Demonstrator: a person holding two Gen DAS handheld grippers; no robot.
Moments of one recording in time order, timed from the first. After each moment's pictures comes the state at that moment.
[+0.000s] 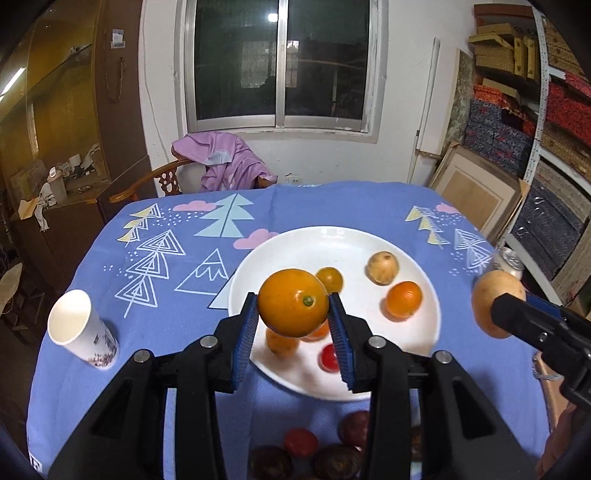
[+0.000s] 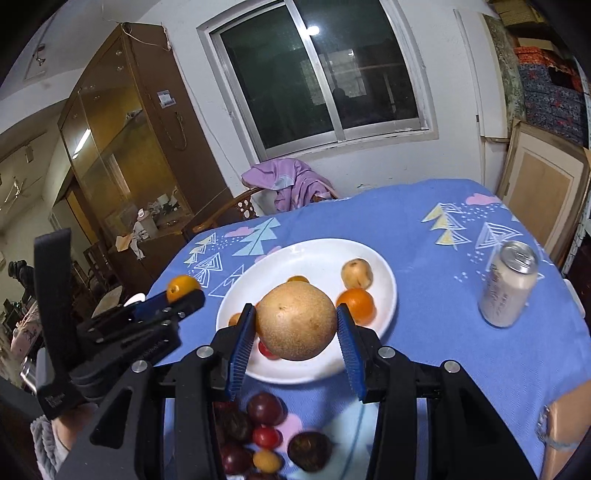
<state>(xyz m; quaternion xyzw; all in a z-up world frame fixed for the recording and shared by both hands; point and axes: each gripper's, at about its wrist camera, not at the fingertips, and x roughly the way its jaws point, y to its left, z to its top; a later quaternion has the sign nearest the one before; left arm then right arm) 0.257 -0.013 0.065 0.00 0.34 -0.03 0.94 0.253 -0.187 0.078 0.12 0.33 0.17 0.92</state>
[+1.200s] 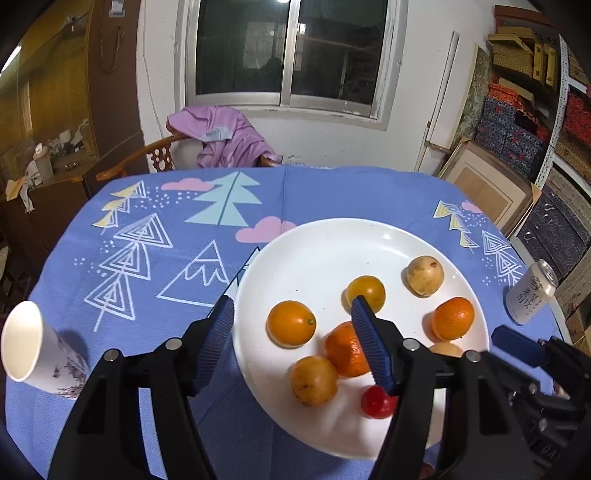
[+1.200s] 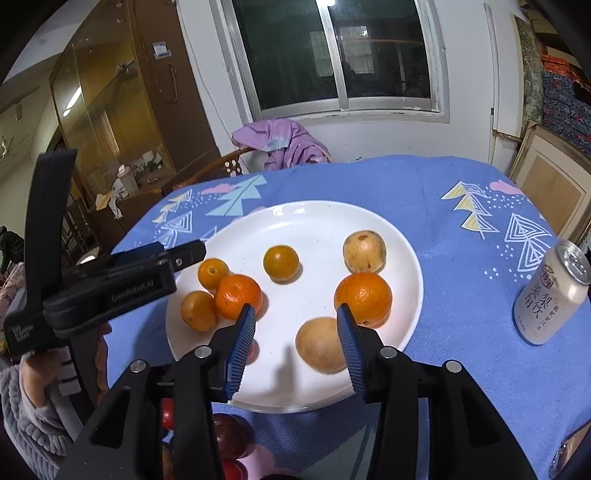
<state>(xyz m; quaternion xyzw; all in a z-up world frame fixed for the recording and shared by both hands) 0.322 0.014 0.024 -0.03 0.36 -0.03 0.93 0.296 -0.158 0.032 0.06 0.37 0.15 0.91</state>
